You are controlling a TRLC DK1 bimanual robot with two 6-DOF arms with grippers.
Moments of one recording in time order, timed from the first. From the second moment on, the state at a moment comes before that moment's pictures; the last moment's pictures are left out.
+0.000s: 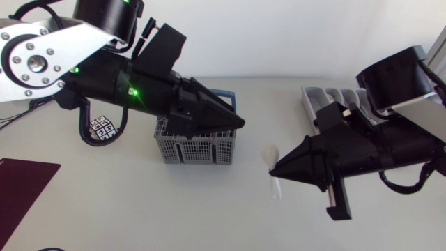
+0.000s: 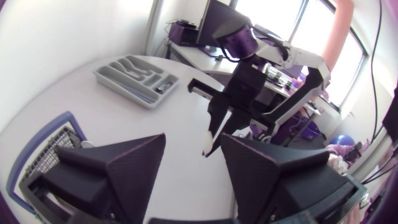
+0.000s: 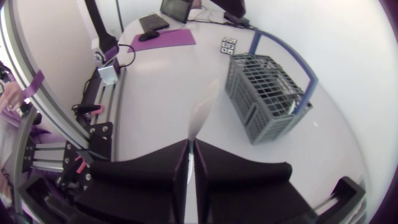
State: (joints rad) left arm -0.57 1.40 1.20 -0.46 0.79 0.20; right arm 0.38 1.09 0.84 -0.69 -0.67 -0.70
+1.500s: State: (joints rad) left arm -0.55 1.48 1.15 -0.43 0.48 0.18; right arm -0.44 1.86 0.85 0.31 0.07 -1.19
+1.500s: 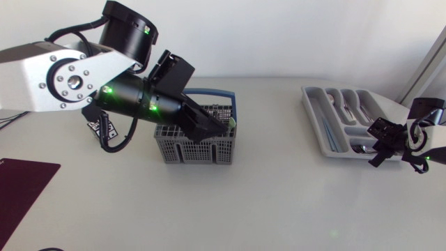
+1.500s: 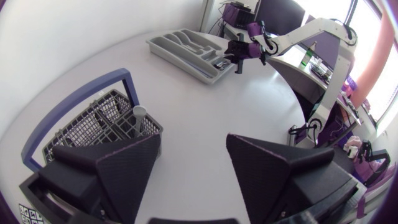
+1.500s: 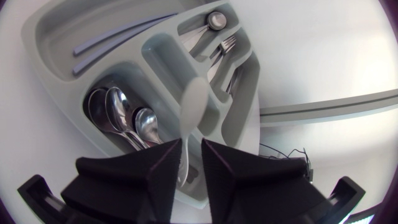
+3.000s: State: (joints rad) left arm -0.46 1.42 1.00 -0.41 0.47 0.29; right arm 0.56 1.58 1.13 -0.44 0.05 -0.34
